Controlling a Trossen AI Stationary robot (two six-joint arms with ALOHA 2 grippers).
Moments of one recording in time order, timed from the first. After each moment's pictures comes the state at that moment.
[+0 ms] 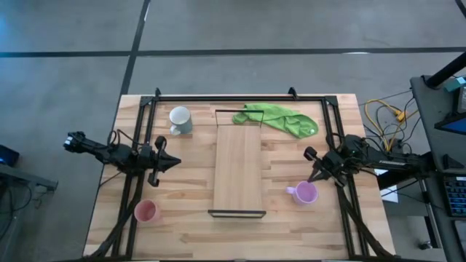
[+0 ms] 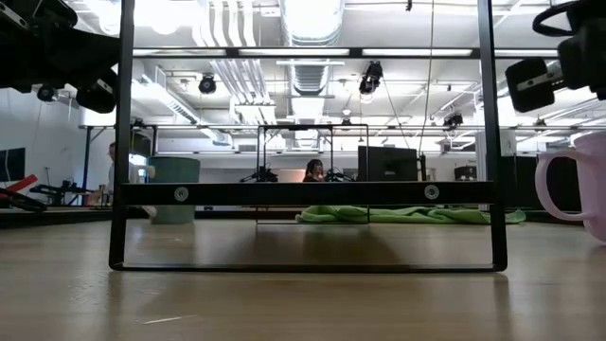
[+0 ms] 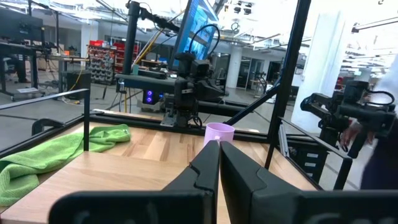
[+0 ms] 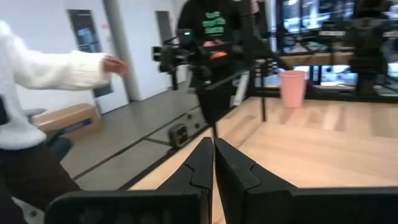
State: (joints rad) left arm -0.35 0.06 0.00 0.15 -0.32 -0.12; right arm -0.13 0.05 0.02 0.06 -0.80 0.15
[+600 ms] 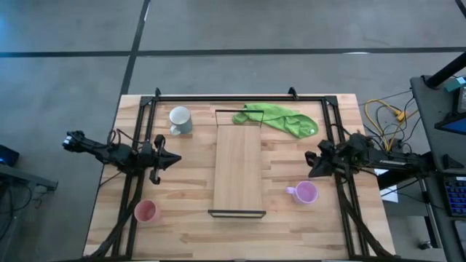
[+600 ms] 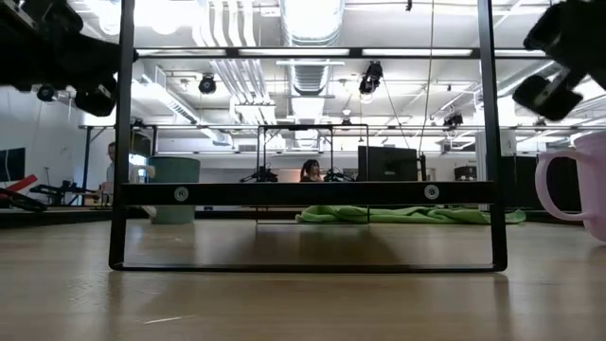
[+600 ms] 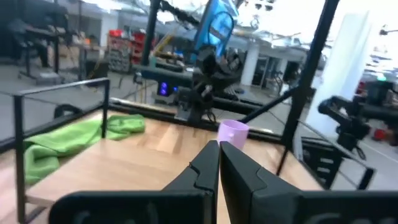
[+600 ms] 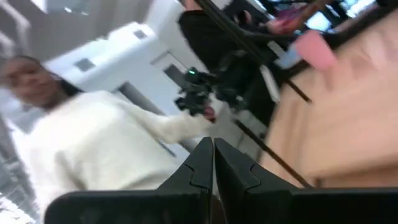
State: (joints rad) left arm -0.35 0.09 0.07 0.10 -0.38 -0.17; right arm -0.13 0.06 0.04 0.23 -0.73 0.97
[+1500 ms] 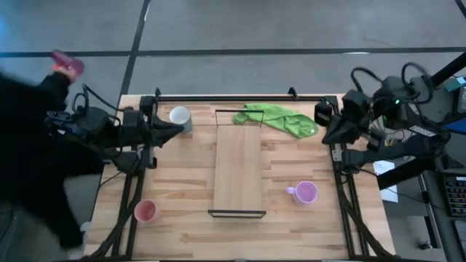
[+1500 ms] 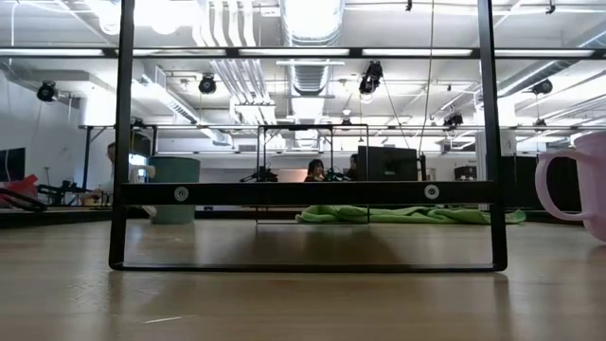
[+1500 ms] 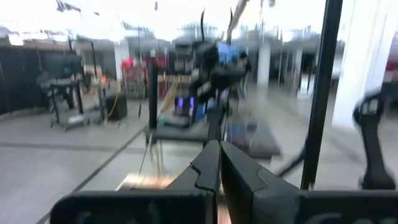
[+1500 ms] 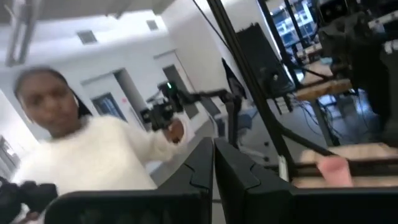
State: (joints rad) left arm -0.35 0.91 1.27 -0.15 -0.45 0.03; right arm -0.11 0.90 1.34 -0.23 -0.73 0.61
